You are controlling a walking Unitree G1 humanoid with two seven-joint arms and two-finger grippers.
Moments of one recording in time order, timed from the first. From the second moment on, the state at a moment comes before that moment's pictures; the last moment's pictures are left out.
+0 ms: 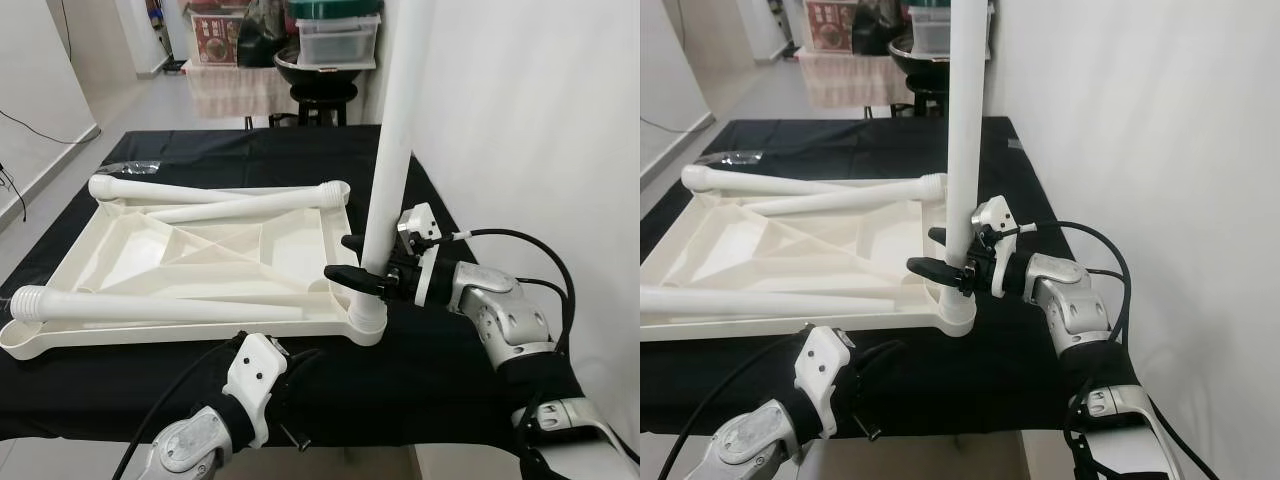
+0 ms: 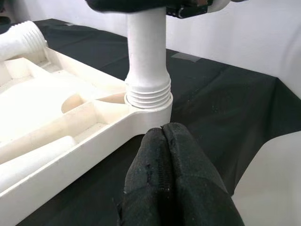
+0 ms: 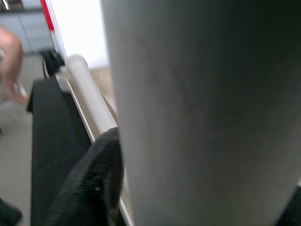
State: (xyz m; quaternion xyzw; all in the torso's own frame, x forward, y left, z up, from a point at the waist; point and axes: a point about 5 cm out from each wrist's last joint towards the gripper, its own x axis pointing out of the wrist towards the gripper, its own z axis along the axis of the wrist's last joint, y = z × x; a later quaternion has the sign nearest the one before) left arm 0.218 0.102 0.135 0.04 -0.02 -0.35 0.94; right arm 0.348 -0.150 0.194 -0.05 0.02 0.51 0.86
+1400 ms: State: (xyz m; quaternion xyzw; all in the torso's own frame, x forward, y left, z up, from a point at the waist) left arm 0.221 0.106 0.131 -0.03 0.01 -0.35 0.93; right arm 0.334 -0.153 0.185 -0.06 0.05 0.44 0.89
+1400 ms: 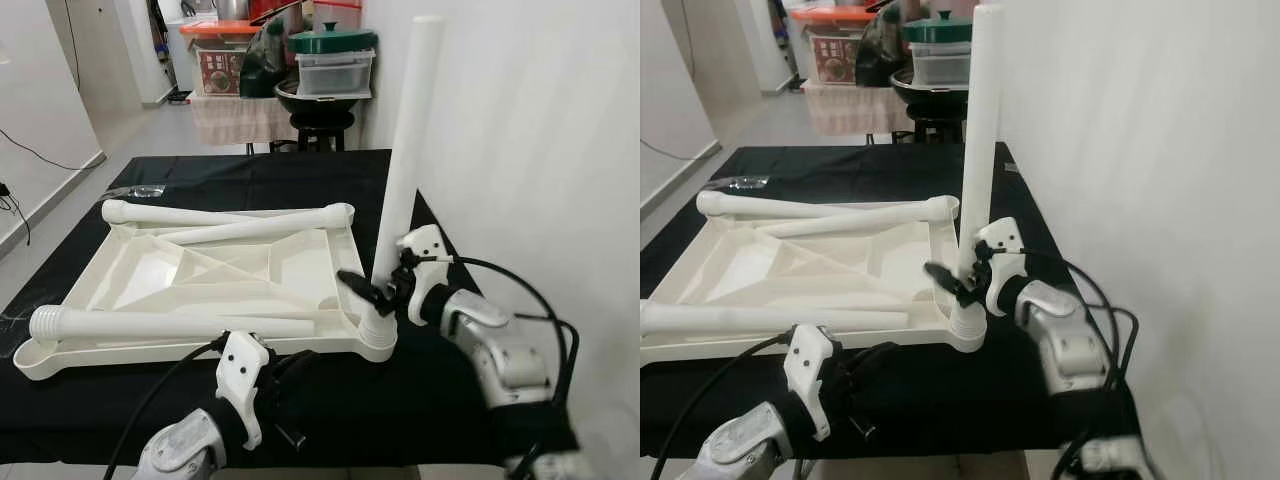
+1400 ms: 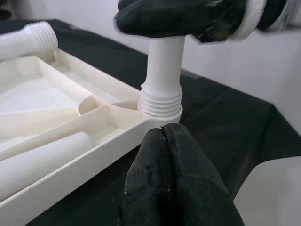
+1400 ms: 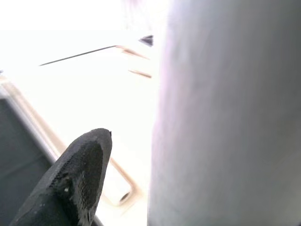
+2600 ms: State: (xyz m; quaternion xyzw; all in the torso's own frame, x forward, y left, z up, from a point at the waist) left arm 0.226 0.102 0.129 -0.04 0.00 -0.36 0.93; right arm 0.322 -0.108 0.157 0.01 0.06 0.23 0.97
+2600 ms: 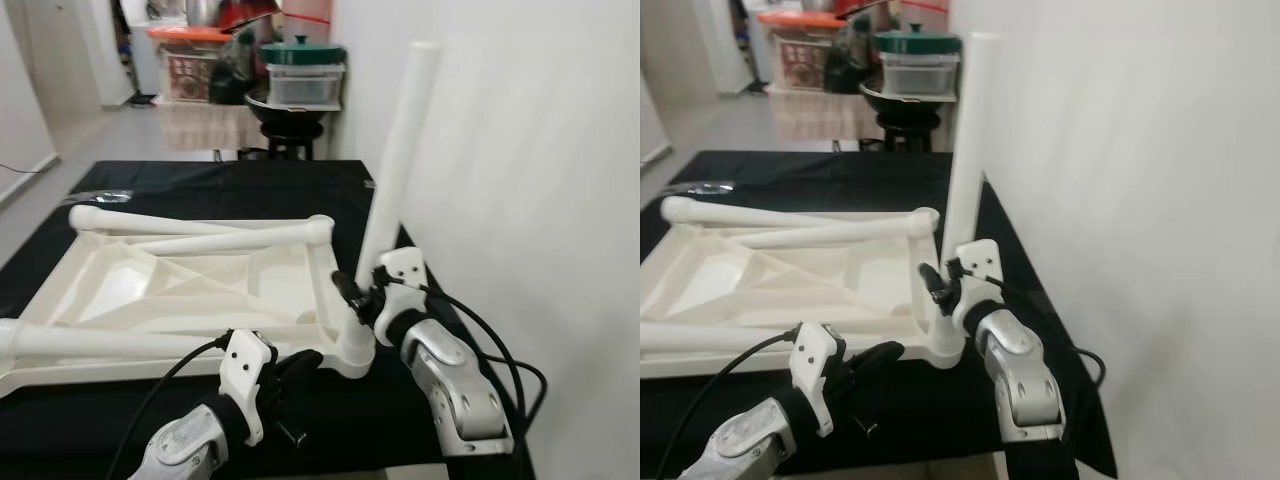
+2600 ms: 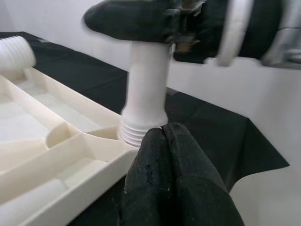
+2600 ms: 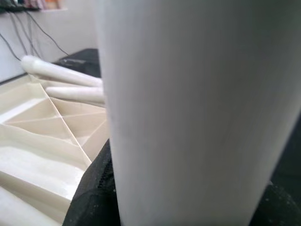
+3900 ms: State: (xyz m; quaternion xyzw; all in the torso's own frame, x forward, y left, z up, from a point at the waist) left arm 0.232 0.100 0.122 -0.04 0.00 -0.36 0.93; right arm 0.357 -0.162 0.175 -0.01 0.04 0.48 0.87
